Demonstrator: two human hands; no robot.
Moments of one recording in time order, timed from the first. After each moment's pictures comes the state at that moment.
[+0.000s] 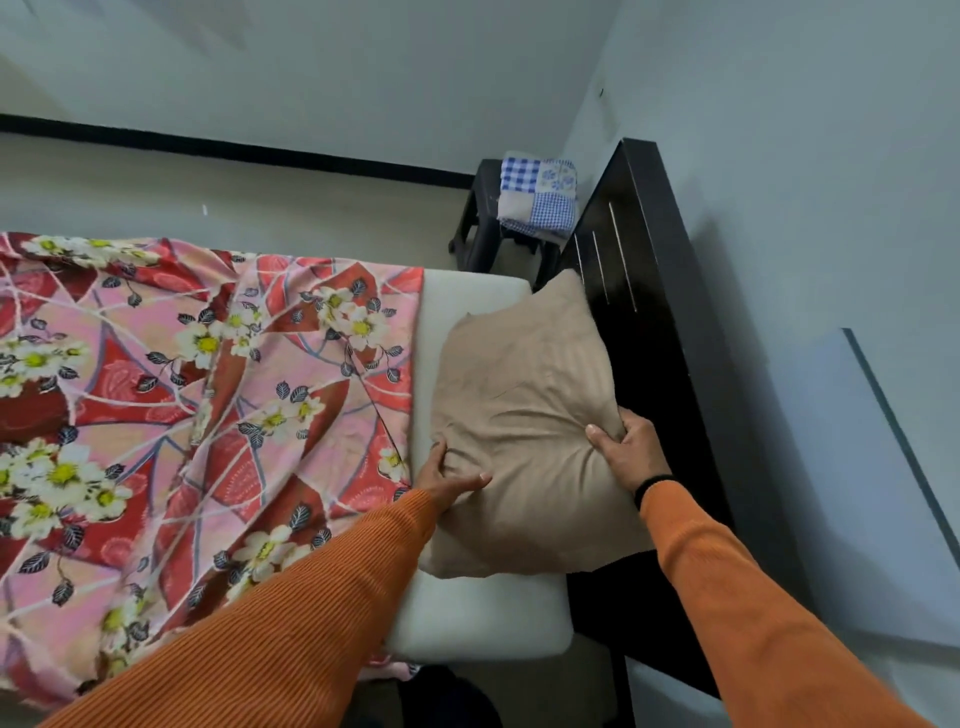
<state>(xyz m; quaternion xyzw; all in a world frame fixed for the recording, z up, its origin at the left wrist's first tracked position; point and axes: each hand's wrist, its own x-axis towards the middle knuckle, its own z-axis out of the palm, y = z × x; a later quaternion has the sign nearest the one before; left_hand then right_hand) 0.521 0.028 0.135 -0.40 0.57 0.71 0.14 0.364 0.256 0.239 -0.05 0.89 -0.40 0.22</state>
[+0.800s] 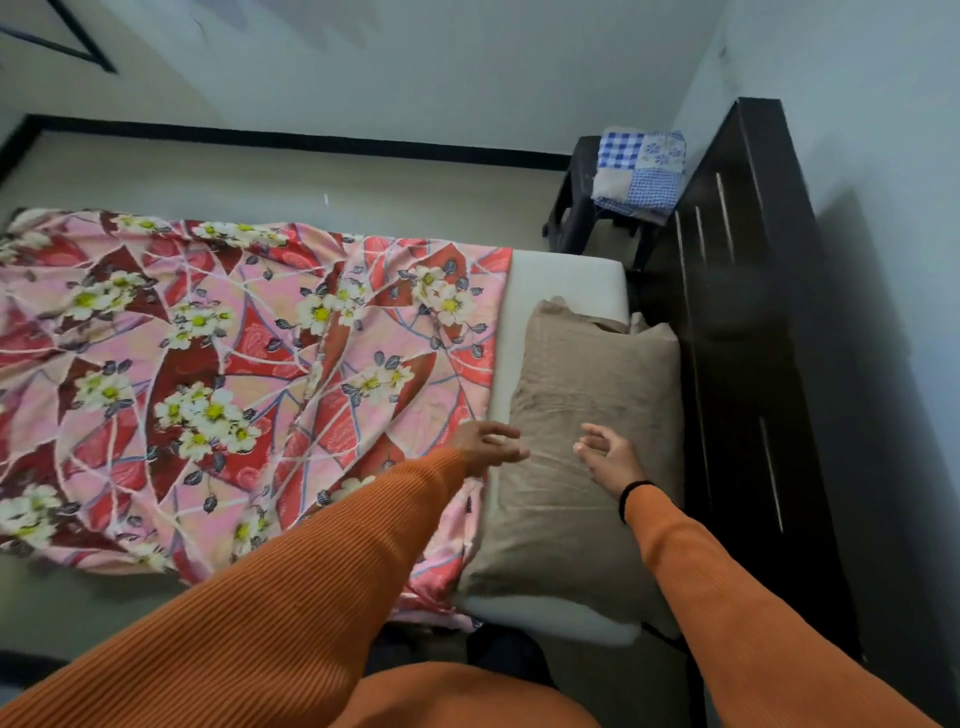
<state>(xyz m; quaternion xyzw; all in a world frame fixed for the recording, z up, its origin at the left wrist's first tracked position) 0.548 -0.004 0.189 -0.36 0.64 0.65 0.20 0.422 0.199 0.147 0.00 0.82 -0.44 0.37</state>
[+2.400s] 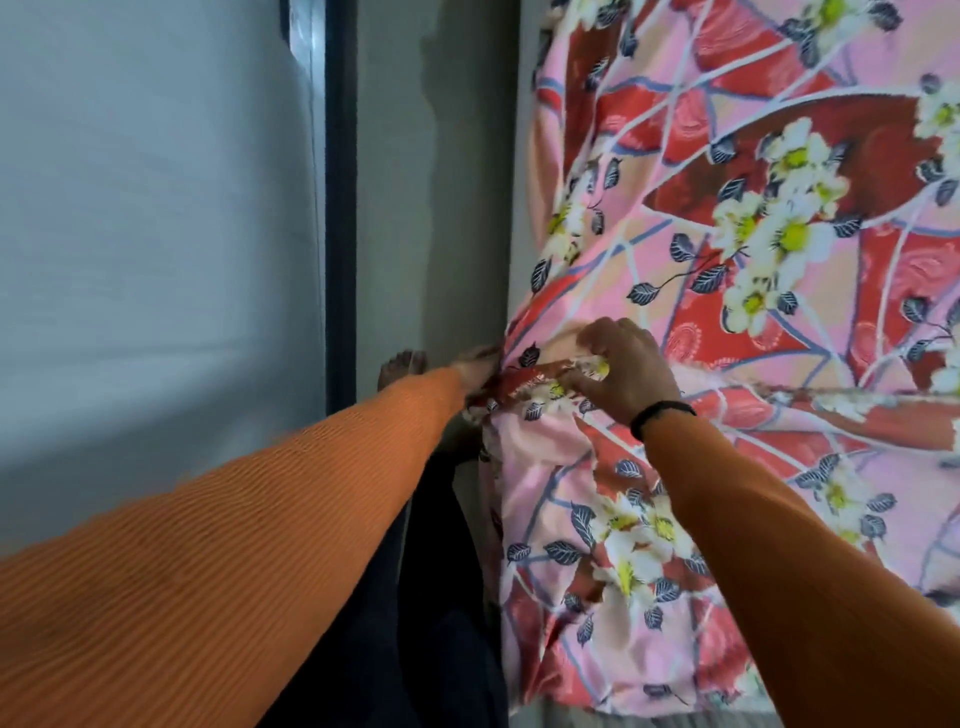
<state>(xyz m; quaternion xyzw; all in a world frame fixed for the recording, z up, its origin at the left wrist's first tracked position) 1.019 -0.193 -0.165 -0.69 0.01 0.70 -0.19 0.839 -0.296 -0.077 -0.79 0.49 0.13 0.34</state>
